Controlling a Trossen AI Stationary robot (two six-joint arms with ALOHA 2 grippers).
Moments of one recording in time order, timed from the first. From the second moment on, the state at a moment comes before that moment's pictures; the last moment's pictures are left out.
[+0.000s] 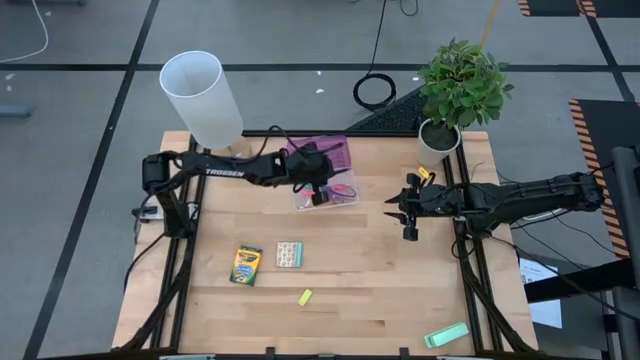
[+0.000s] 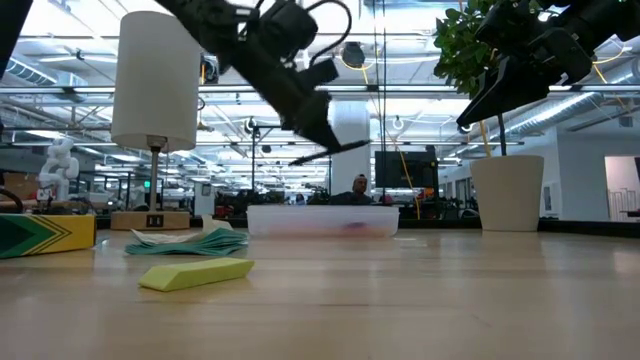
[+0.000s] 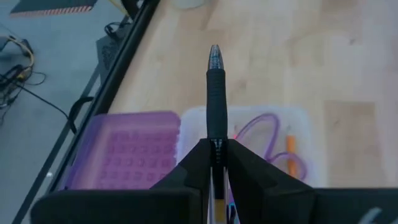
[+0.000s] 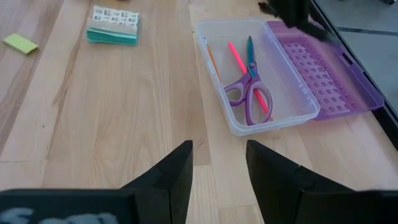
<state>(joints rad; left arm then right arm) 0.25 1.77 1.18 -0.06 -0.13 0.22 0.04 0.83 0.51 -0.34 0.21 -0.02</state>
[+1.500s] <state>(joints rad) 0.31 1.91 1.02 0.25 -0.13 0.23 0.04 0.83 0.51 -0.33 0.21 -0.02</state>
